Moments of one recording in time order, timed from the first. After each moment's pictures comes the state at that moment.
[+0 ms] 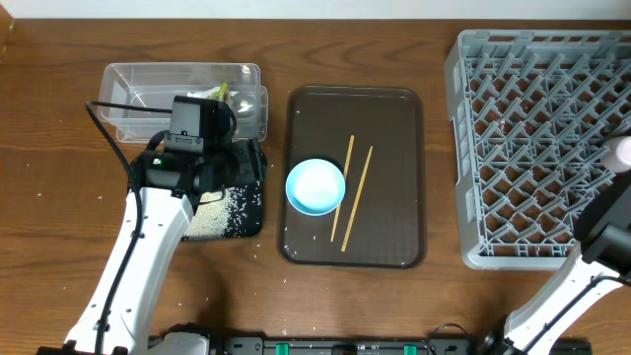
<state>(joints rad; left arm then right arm) -0.14 1.35 1.10 -0.83 0.23 -0.36 -0.50 2.20 1.97 -0.05 0.80 -1.06</state>
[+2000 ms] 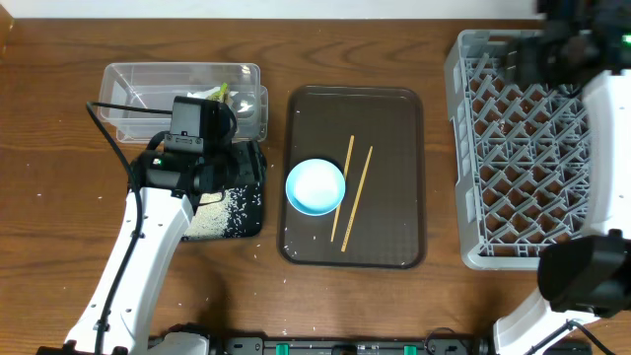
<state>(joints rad) -0.14 1.35 1.10 -0.84 0.23 -0.36 -0.08 1.86 1.98 -1.15 -0.15 -0.09</state>
